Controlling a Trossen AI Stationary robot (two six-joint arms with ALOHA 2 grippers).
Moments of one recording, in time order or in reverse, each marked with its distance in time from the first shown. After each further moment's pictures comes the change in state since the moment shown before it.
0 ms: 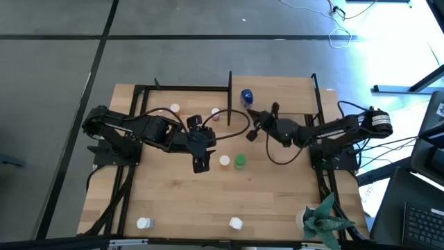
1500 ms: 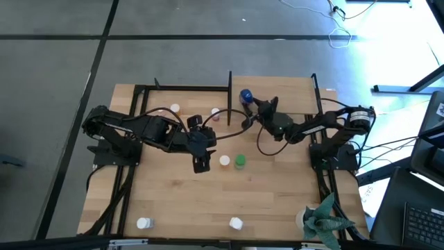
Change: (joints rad) left arm 0.000 0.000 0.000 0.010 0.000 0.003; right arm -0.141 0.245 0.000 0.388 0.006 0.096
